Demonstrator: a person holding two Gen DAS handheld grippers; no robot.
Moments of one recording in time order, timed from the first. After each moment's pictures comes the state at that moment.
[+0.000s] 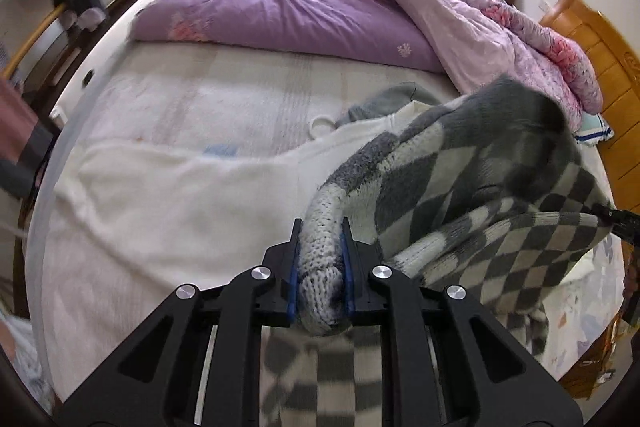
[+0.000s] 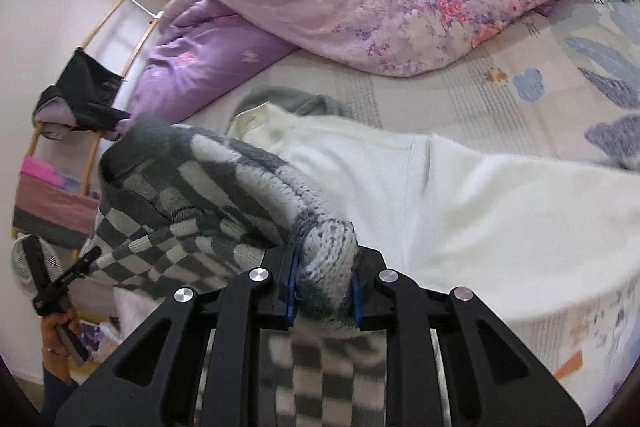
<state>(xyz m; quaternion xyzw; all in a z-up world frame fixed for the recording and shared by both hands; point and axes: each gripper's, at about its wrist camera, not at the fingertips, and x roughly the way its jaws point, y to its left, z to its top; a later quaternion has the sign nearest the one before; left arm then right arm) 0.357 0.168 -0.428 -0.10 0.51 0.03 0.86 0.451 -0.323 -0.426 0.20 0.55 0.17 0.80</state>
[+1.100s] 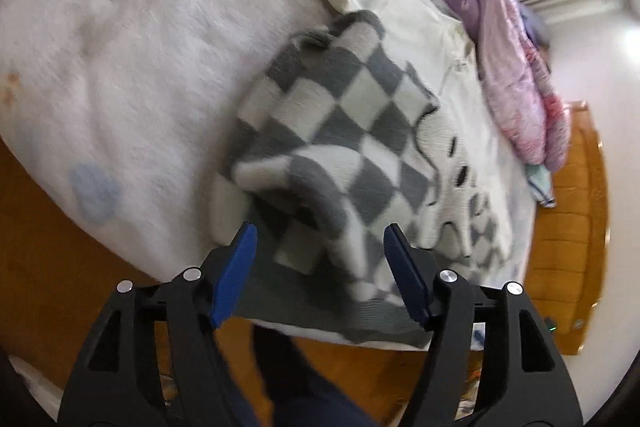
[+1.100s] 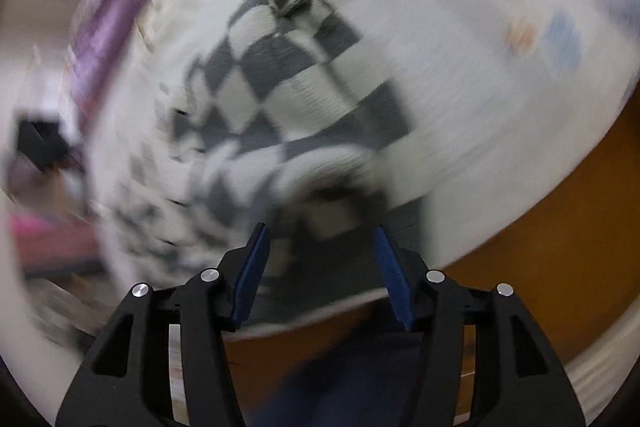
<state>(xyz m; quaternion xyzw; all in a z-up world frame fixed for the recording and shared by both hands) 0.031 0.168 -0.539 -0.42 0.53 0.05 0.73 0.103 -0.351 -0.530 0.38 0.63 0.01 0.68</state>
